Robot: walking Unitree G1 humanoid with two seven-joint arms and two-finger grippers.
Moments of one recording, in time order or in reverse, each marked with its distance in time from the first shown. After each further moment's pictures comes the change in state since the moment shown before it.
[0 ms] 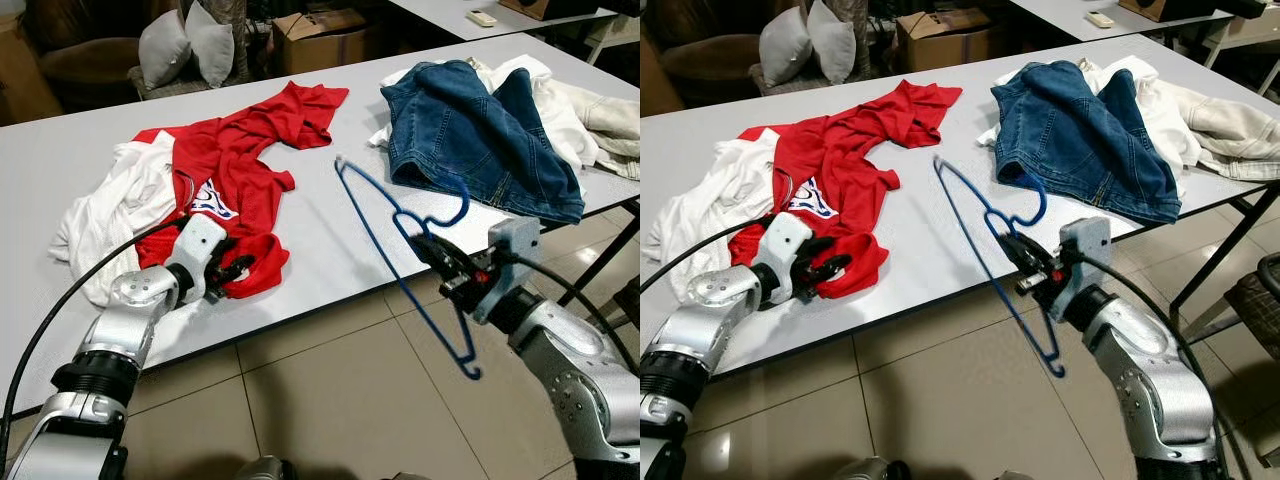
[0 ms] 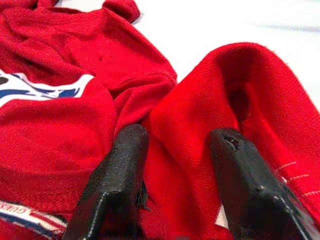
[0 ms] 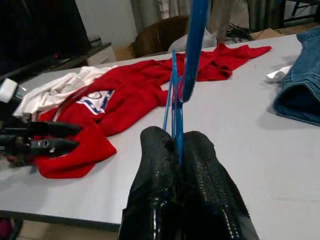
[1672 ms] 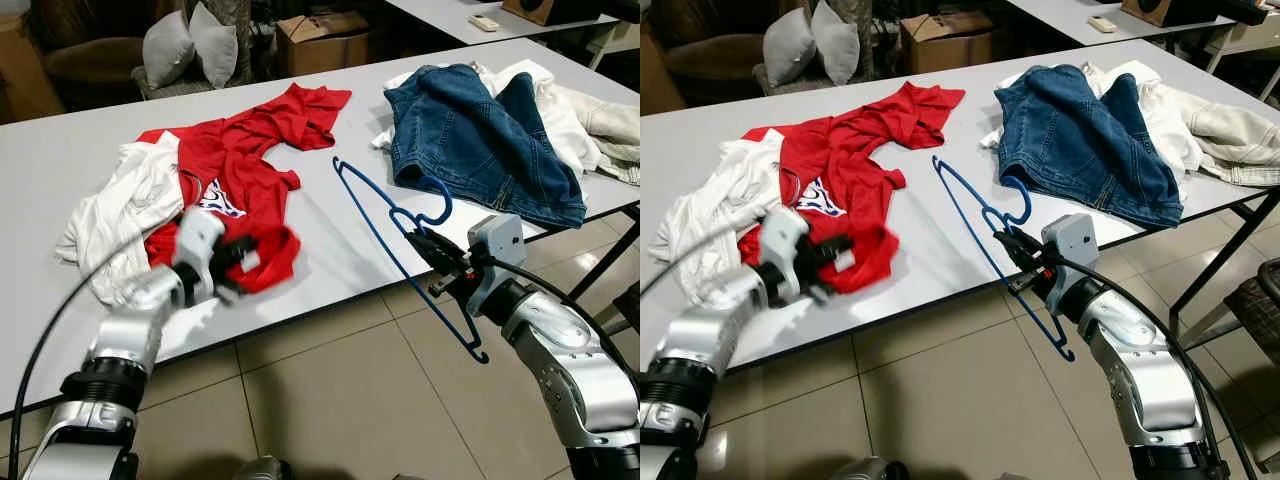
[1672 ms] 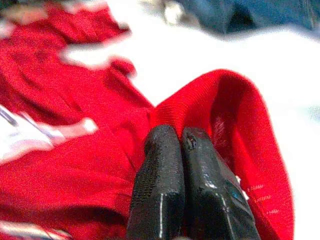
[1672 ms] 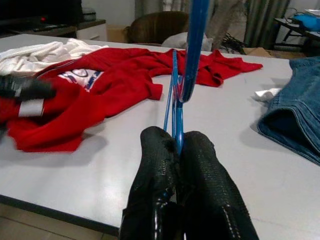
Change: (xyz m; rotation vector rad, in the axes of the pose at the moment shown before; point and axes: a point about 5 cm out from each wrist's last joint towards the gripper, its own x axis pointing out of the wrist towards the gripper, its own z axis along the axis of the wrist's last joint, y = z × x) left arm -0.001 -0.006 0.025 -0.101 -0.219 -0.015; right arm 0.010 -0.005 -0.003 -0.233 0.028 -0.014
